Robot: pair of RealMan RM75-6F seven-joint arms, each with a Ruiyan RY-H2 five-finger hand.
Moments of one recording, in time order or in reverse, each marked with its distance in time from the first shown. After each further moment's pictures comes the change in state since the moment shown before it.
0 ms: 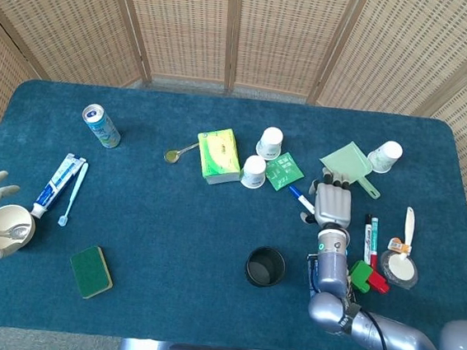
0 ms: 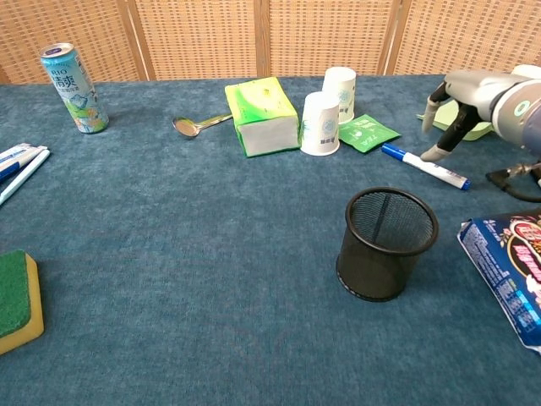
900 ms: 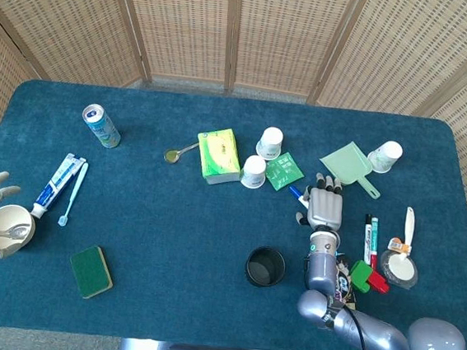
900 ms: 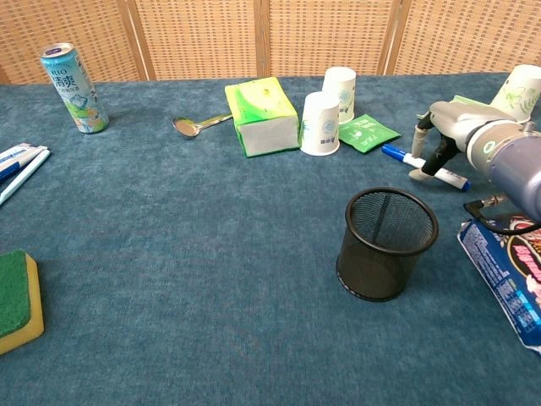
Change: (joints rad) left arm 0.020 0.004 -0.033 0.006 0.001 -0.040 -0.013; right arm 0.012 -0.149 -0.033 0.251 -0.051 -0.063 0.094
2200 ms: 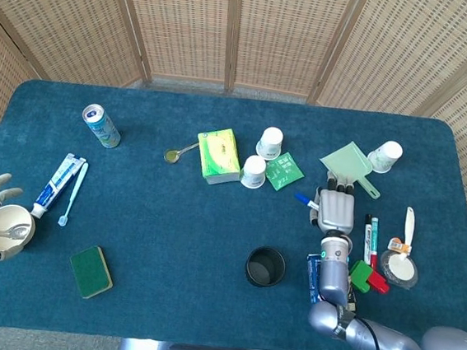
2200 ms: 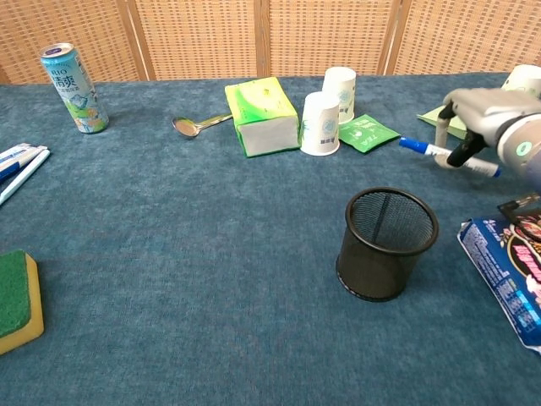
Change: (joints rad) left arm 0.013 0.005 -0.015 -0.001 0.020 -0.024 -0.011; right arm -0.072 0.065 -0.057 -0.078 -0.161 0.095 -0.021
